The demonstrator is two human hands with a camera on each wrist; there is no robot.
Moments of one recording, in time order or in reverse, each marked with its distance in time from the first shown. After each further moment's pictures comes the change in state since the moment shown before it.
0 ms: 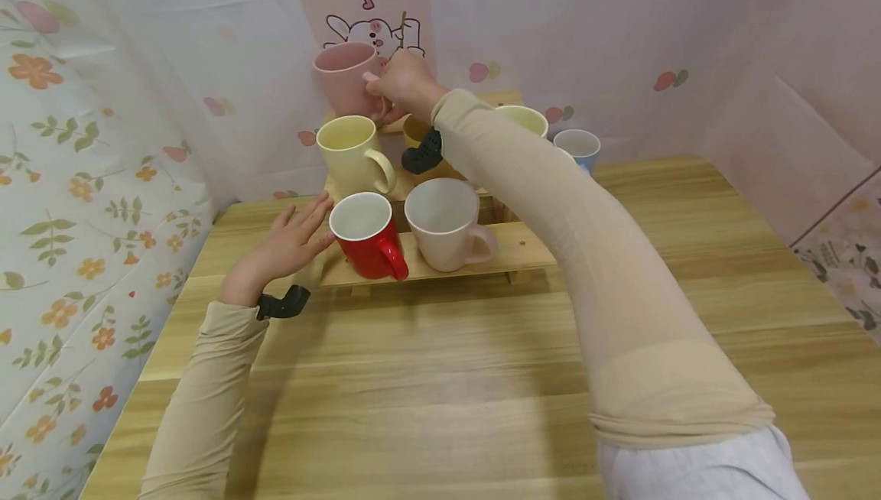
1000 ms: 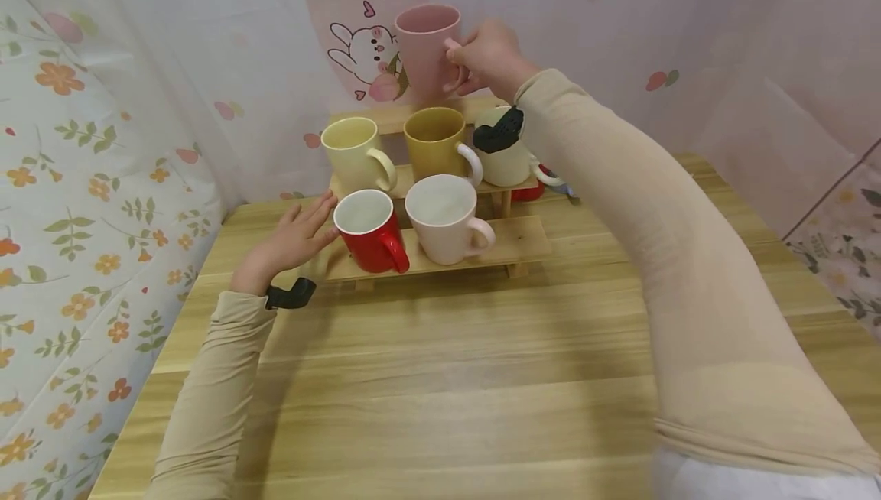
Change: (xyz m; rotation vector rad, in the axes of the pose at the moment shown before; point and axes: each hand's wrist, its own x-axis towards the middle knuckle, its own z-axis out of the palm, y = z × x) left_hand 0.023 -0.011 -0.002 -0.003 -0.045 -0.074; right_hand -0.021 0.036 -0.088 0.154 0.141 0.032
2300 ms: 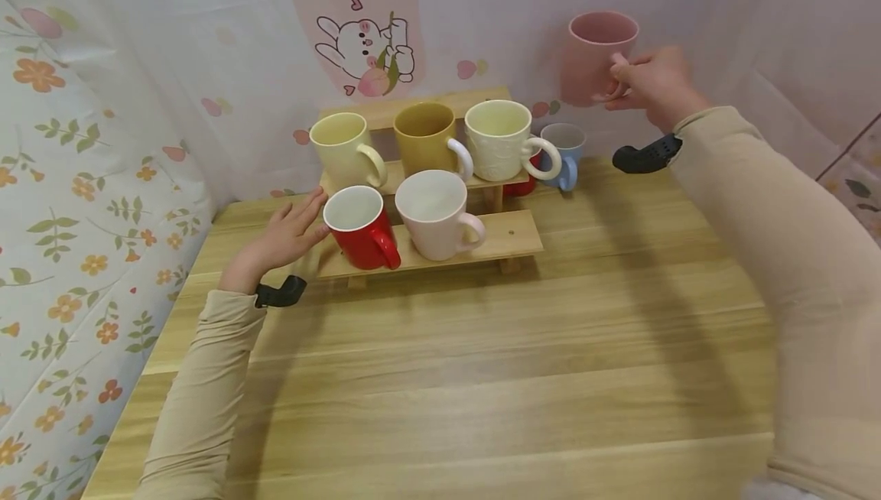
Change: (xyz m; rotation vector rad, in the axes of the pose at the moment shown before) left_hand -0.007 -0.006 -0.007 0.003 0.017 0.056; right_hand -0.042 0.118 -0.145 0.356 0.143 0.069
